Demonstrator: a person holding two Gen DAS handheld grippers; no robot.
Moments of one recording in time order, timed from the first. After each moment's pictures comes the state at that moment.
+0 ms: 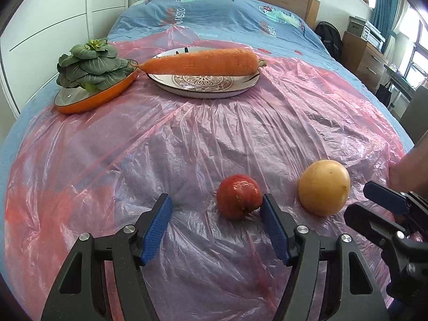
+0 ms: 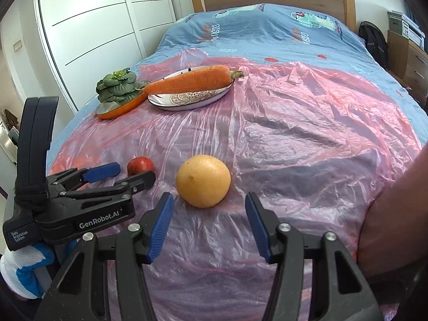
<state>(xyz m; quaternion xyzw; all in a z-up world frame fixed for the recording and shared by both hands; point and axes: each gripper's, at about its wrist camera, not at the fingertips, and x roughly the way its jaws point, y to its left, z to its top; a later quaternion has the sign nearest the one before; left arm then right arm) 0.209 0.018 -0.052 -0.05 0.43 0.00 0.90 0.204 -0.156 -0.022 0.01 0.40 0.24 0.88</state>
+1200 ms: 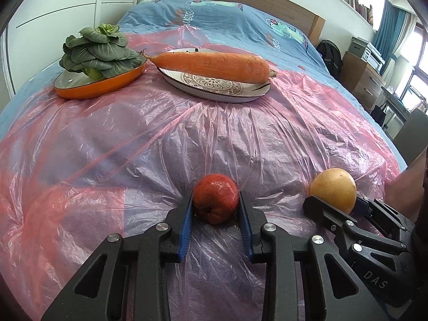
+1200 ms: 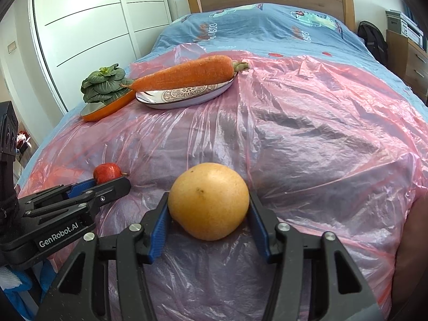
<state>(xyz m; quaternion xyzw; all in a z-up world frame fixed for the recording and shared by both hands) 0.206 0.039 -0.063 -0.11 0.40 -0.02 0.91 0.229 -0.134 -0.059 0.01 0.39 0.22 0.89</state>
